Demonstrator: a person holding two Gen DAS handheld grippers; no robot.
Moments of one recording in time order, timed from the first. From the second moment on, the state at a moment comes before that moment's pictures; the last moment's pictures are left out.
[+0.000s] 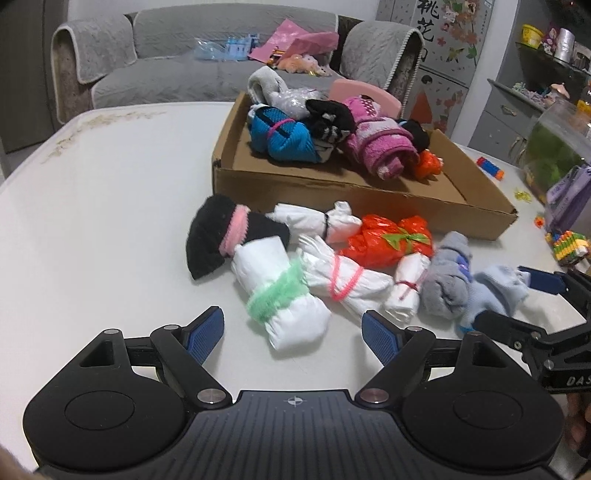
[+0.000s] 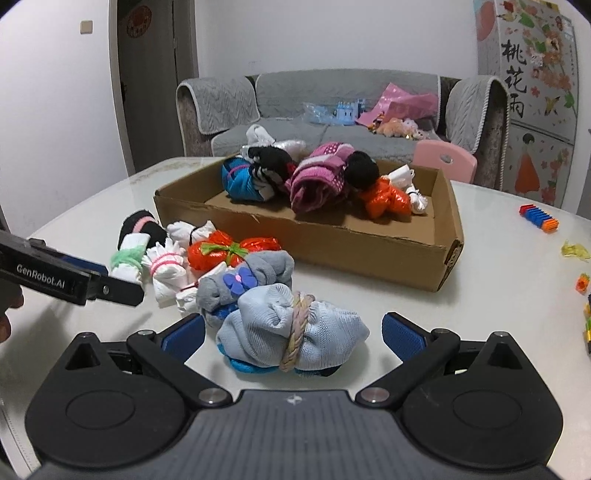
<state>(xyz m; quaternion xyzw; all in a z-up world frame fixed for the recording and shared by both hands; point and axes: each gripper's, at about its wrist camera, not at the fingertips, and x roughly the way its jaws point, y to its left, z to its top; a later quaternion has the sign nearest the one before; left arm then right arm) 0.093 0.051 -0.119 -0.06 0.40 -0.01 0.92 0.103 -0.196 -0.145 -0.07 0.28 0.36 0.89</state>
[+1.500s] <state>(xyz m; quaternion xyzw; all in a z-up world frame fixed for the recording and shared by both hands) 0.003 0.036 -0.114 0.00 0.38 -0.03 0.93 0.064 -0.225 -0.146 -0.03 0.32 0.37 0.87</state>
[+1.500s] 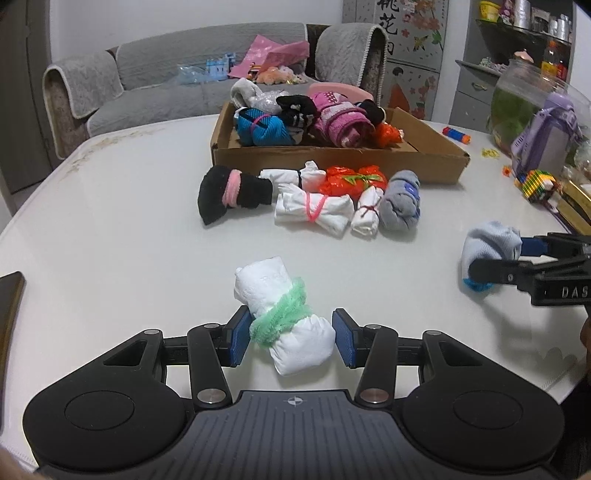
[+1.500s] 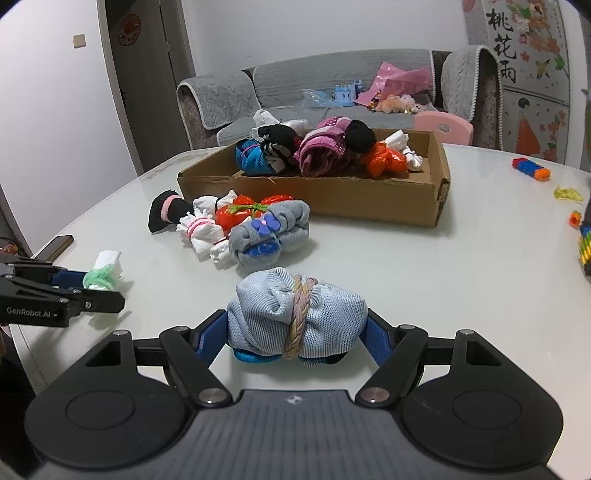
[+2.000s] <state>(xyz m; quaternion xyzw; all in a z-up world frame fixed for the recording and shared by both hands) -0.005 0.056 -0.079 0.00 0.35 -0.02 0.94 0.066 -0.259 -0.125 -0.01 0.31 0.34 0.89</state>
